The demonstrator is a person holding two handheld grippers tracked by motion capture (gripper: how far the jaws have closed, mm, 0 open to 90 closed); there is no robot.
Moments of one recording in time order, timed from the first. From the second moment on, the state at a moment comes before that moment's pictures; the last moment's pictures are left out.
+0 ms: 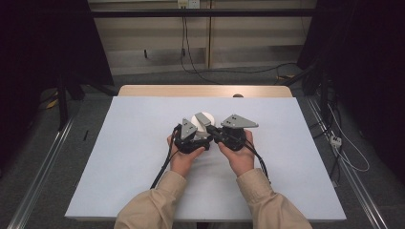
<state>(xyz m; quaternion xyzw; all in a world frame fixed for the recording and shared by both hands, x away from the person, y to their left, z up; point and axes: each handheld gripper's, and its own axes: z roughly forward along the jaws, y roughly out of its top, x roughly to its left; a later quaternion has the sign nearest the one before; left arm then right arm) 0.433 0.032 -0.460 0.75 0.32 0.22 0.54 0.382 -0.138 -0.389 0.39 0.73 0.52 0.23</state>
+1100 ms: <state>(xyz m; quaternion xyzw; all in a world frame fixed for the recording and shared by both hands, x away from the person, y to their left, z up) 0.432 0.032 -0.460 0.75 0.32 0.22 0.53 0.399 -0.133 -0.374 0.38 0.72 0.52 0.25</state>
